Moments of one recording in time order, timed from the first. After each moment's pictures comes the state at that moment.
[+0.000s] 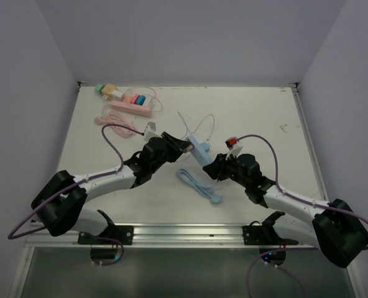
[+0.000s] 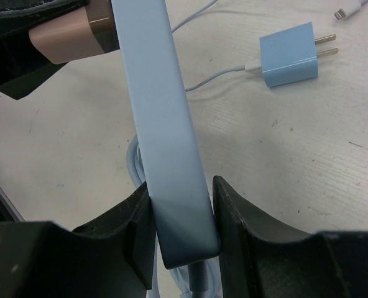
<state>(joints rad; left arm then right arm) -0.76 1.40 0.68 0.34 -0.21 -1.34 0.61 1.10 0.33 0.39 -0.10 0.51</state>
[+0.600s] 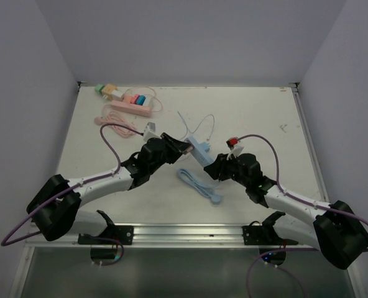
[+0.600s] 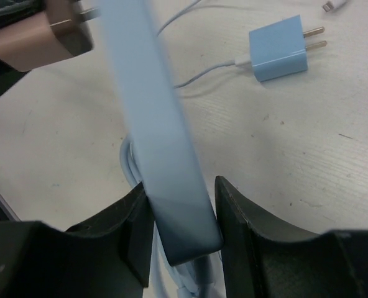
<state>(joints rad) -0.78 1.36 0.68 0.30 -0.22 -1.32 0.60 1.09 0.33 0.34 -0.10 0.51</state>
